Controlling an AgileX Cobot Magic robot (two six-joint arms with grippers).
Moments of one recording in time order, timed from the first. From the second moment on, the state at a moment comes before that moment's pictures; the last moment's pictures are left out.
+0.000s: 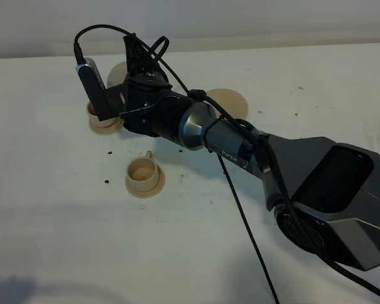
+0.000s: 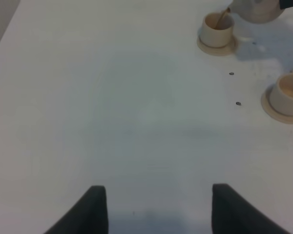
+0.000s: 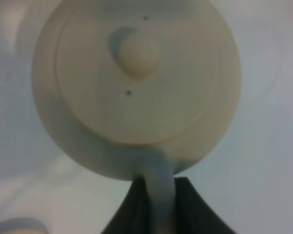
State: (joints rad) left arm -0.01 -0.01 -0.50 0.01 1.05 -0.08; right arm 0.85 2.54 -2.23 -0.96 0.74 -0.58
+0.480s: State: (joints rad) left arm -0.01 -0.01 -0.50 0.01 1.05 -0.08; right arm 0.85 2.54 -2.23 -1.03 0.71 -0.59
